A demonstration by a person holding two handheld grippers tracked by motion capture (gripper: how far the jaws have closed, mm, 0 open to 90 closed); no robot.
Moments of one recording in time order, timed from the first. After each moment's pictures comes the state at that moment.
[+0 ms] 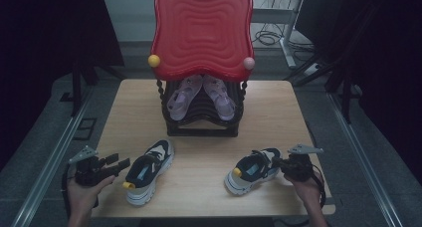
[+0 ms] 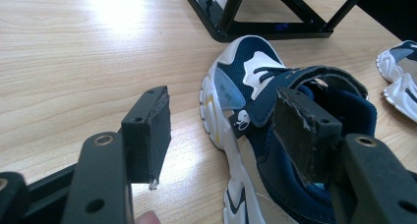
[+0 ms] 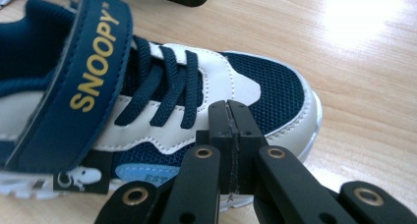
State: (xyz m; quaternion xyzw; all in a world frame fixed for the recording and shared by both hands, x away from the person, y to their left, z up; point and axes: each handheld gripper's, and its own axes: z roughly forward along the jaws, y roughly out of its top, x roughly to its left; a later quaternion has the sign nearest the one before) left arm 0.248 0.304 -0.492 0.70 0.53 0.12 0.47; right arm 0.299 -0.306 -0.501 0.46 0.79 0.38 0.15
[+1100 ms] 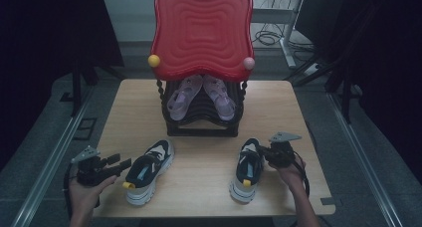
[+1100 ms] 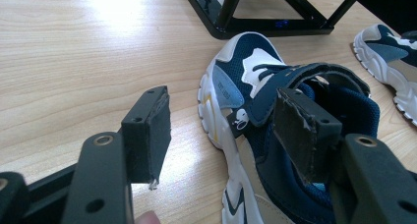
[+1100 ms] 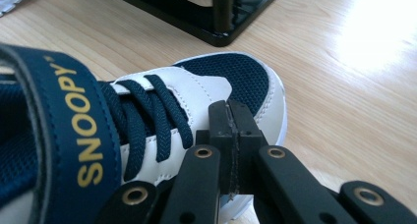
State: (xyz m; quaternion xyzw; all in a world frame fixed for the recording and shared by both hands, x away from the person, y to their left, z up) left arm 0.250 0.301 -0.494 0.70 0.53 0.12 0.46; right arm 0.341 -0.262 -0.502 0.40 0.82 0.38 0.16
